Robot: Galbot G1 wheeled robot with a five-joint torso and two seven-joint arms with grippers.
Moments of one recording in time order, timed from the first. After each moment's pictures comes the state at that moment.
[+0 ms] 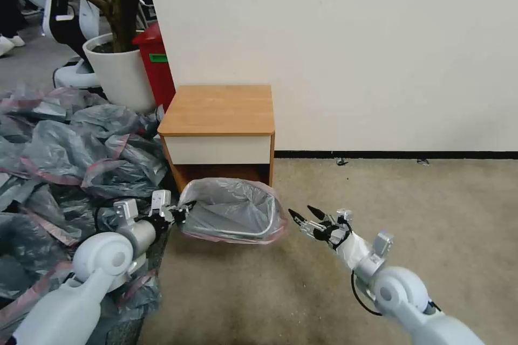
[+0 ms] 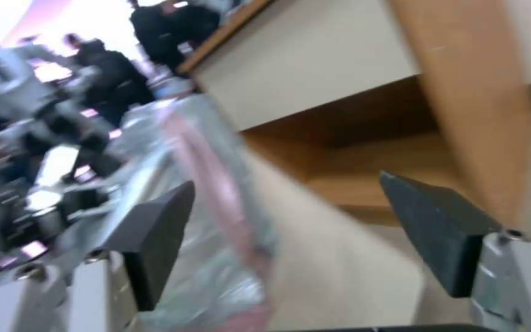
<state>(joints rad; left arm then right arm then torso) 1.29 -0.90 -0.49 -1.92 -1.04 0.57 -0.06 -1.25 0.95 0.21 1.74 1.00 -0.10 -0.48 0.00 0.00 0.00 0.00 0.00</state>
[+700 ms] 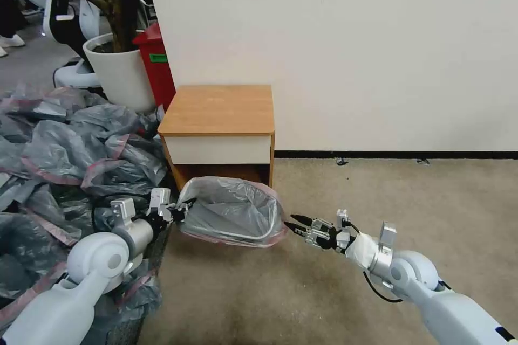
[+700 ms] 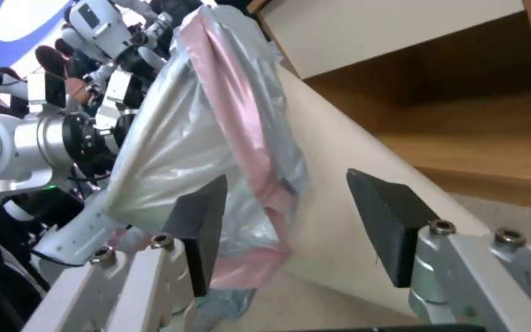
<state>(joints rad) 1.30 -0.89 -0.48 -1.98 -1.04 0.56 -0.08 -1.15 0.91 0.17 1.60 0.96 -0.16 -0.77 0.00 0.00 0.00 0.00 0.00</state>
